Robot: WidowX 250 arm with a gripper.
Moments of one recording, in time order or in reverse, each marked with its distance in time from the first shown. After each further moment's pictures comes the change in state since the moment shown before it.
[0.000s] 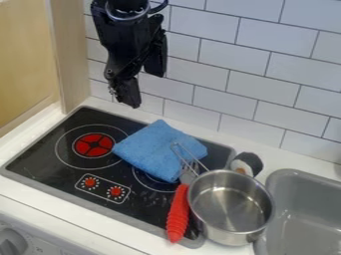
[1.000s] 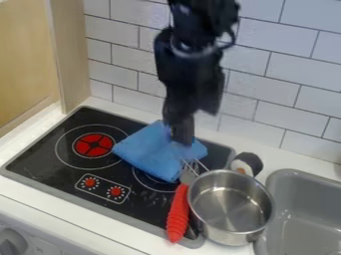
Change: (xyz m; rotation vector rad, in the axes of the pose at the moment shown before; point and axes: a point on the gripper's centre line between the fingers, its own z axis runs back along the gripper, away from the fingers) arm -0.078 0.018 -0.013 0.084 0.051 -0.102
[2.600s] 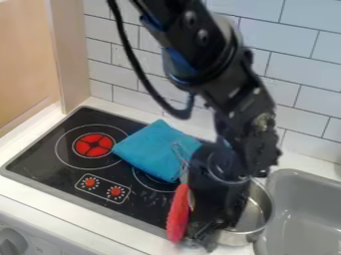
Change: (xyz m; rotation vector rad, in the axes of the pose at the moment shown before) arm -0.055 0.058 -0.068 0.162 -0.021 -0.145
